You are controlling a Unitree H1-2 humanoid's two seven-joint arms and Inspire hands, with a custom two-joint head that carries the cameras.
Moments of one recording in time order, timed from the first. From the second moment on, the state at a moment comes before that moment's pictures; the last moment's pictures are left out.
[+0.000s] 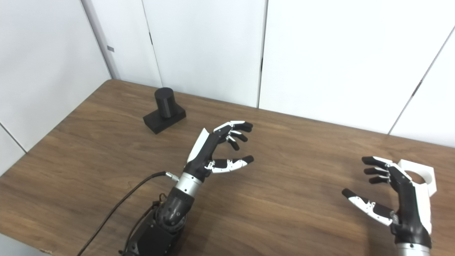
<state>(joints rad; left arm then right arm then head) -0.22 0.07 -0.09 0.24 0.35 -0.43 0.13 -0.09 -0.22 -0.03 0.03 -0.32 -0.27 -0.12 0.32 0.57</state>
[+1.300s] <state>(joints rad) -0.33 0.35 0.11 0.03 0.52 -0.08 0.13 -0.09 -0.22 -0.04 0.00 -0.29 -0.23 -0.08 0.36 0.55</state>
